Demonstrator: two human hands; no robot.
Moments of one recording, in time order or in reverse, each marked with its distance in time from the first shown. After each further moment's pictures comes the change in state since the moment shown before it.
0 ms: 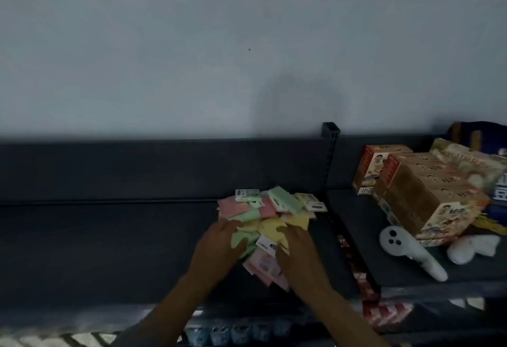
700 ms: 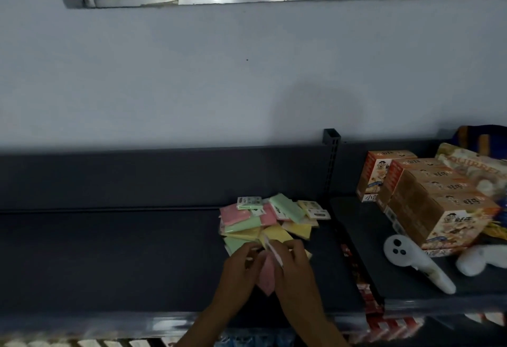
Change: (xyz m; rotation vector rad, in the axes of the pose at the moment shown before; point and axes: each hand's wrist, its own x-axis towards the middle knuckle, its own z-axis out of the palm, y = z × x) left_hand -0.024 0.059 0.026 -0.624 -0.044 -0.260; right_hand -0.020 -0.013 0.011 0.093 0.139 -0.142
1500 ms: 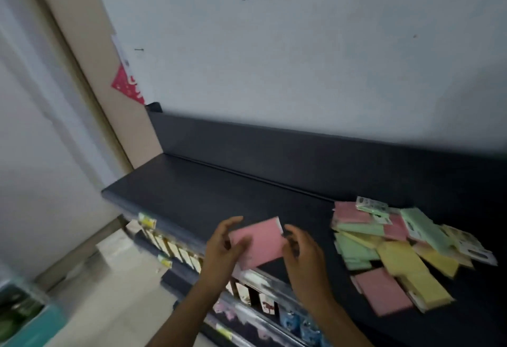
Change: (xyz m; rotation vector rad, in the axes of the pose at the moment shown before) left_hand -0.108 -0.011 -0.186 -0.141 0.635 -0.177; right_hand 0.021 -0.108 0.127 0.426 -0.349 0.021
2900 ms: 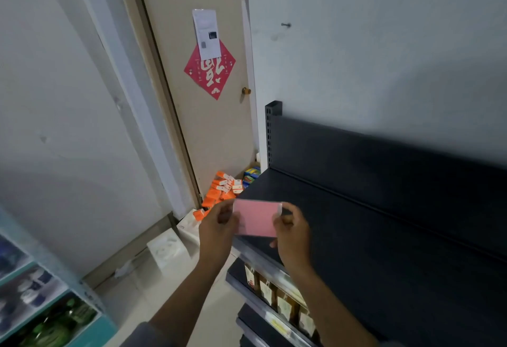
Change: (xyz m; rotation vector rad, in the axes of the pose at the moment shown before) left_hand 0.302 -0.094 -0.454 0.237 0.368 0.019; right_hand 0.199 -0.215 0.510 0.443 -0.064 0.214
